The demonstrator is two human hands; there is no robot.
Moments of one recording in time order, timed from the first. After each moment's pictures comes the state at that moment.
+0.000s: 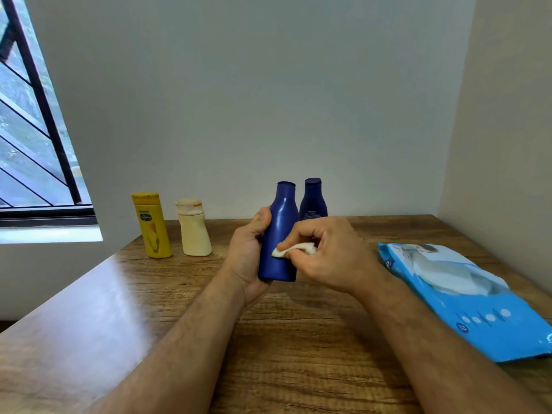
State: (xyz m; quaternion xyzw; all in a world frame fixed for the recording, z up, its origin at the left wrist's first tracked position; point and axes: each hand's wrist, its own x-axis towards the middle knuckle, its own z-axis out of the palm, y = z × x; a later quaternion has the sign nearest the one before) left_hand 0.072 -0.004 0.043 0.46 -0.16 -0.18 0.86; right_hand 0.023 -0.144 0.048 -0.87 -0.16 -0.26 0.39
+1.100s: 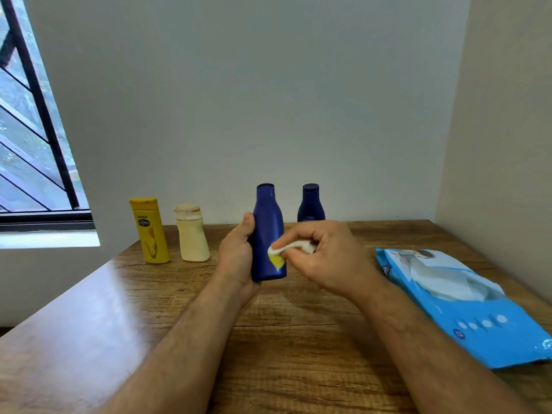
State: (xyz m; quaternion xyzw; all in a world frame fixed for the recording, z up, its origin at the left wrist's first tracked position) left_hand 0.079 -0.004 0.043 0.48 -0.09 -0.09 0.87; right_hand 0.016 -0.137 0.055 -0.85 -0.15 -0.26 0.43
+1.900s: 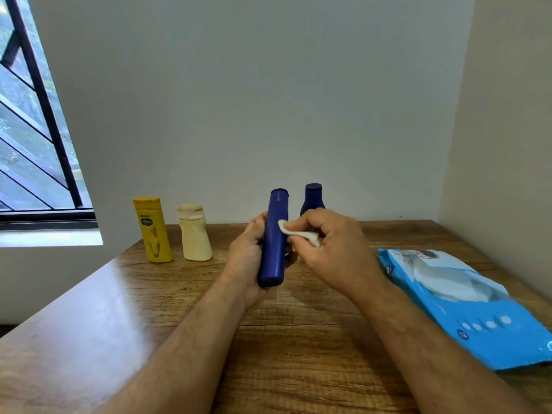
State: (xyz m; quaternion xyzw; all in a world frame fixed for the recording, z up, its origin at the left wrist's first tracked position) left_hand 0.079 -0.006 0.038 0.47 -0.14 -0.13 0.86; right_hand 0.020 -0.138 0.053 -0.84 -0.12 -0.35 0.38
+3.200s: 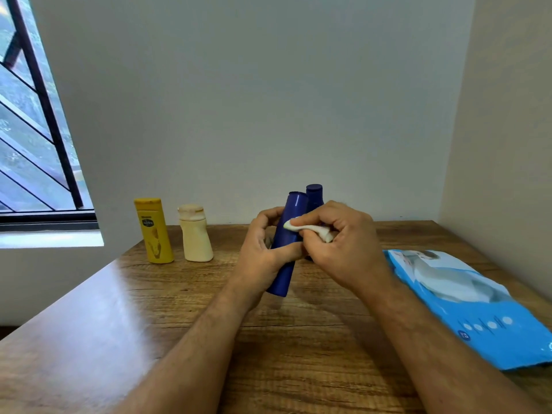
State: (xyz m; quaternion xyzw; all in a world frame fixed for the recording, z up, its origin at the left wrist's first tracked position) left_hand 0.075 -0.003 0.032 0.64 -0.30 0.01 0.71; right_hand 0.018 -0.145 0.056 -0.82 -0.13 -0.43 0.37
